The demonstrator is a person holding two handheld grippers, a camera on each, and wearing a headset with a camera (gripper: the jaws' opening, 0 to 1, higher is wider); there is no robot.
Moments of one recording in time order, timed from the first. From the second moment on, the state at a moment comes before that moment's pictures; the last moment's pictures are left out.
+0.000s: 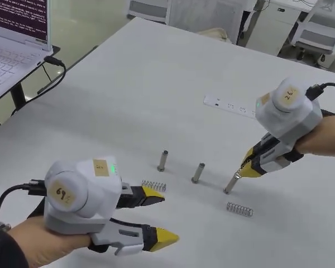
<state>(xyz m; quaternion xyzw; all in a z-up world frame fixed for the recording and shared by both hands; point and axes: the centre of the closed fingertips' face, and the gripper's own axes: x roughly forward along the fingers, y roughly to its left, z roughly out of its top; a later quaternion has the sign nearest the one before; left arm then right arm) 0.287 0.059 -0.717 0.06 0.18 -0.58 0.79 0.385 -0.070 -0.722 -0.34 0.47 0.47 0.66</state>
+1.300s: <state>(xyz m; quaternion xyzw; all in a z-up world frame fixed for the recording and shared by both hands) 0.303 0.062 -0.701 0.03 0.15 -0.55 0.82 0.382 -0.069 -0.745 -0.35 0.49 0.47 0.65</state>
